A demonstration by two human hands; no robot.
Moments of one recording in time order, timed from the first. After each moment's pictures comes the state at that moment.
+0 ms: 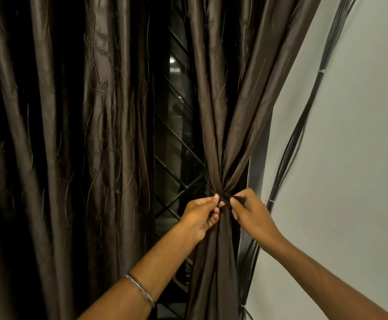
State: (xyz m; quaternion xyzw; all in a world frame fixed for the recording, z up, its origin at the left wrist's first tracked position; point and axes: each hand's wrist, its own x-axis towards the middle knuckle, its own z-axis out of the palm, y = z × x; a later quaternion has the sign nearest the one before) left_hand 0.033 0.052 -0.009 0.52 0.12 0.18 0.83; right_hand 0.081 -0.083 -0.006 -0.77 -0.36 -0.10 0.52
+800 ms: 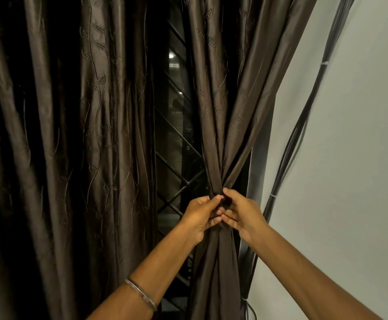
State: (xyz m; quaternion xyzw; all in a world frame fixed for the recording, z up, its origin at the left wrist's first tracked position) left_hand 0.023 0.054 -0.021 0.58 0.10 0.17 0.79; right_hand 0.074 -0.051 -0.006 -0.56 -0.11 0.19 0.80
